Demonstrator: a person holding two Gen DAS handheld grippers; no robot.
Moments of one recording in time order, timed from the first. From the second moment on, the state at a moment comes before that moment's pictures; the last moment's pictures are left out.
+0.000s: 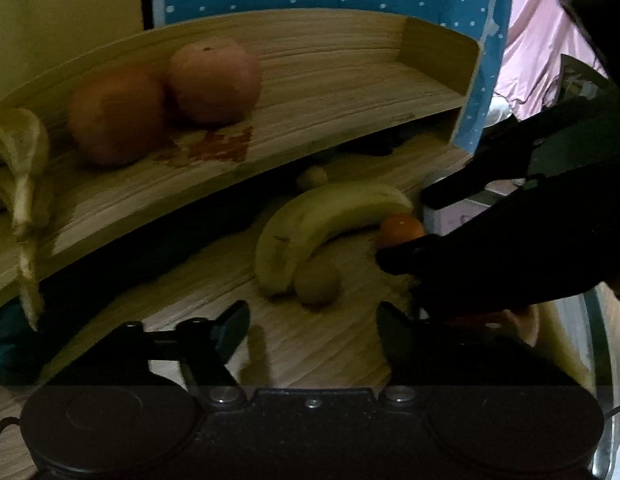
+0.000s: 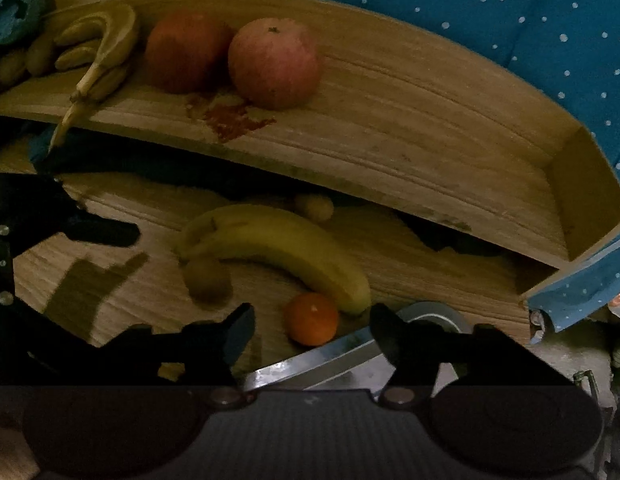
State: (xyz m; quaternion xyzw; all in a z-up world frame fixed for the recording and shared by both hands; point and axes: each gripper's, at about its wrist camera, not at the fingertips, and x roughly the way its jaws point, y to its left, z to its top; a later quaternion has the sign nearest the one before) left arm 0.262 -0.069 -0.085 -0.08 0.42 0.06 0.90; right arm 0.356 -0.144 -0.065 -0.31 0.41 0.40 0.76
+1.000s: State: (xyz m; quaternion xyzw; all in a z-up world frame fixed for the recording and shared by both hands) left arm 0.280 -0.067 -0.091 -0.07 0.43 0.07 0.90; right arm 0.369 -0.143 -0.075 -0.28 0.43 0.40 0.76
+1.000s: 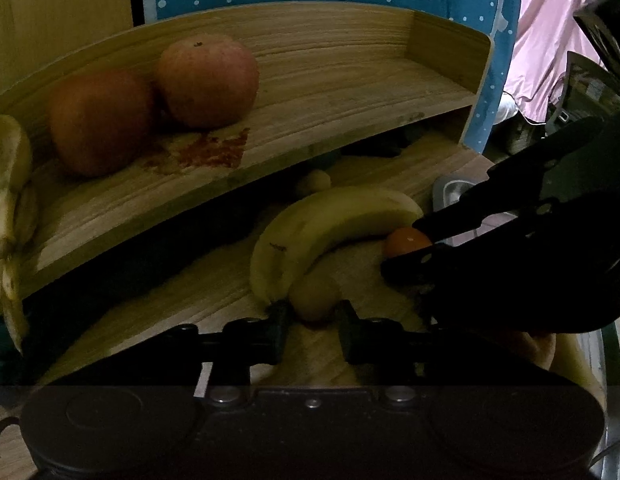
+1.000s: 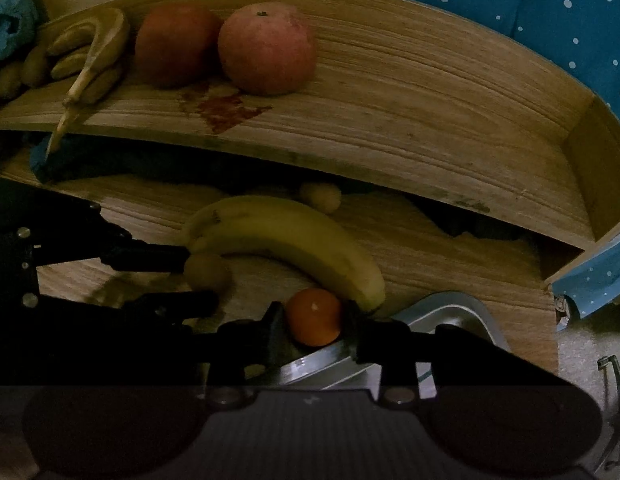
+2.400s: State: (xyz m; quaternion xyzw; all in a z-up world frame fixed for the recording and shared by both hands) left arm 0.259 -0.056 -0.083 -0.07 0.42 0.08 0.90; right arm 0.345 -0.154 -0.059 -0.24 0.43 0.38 0.78
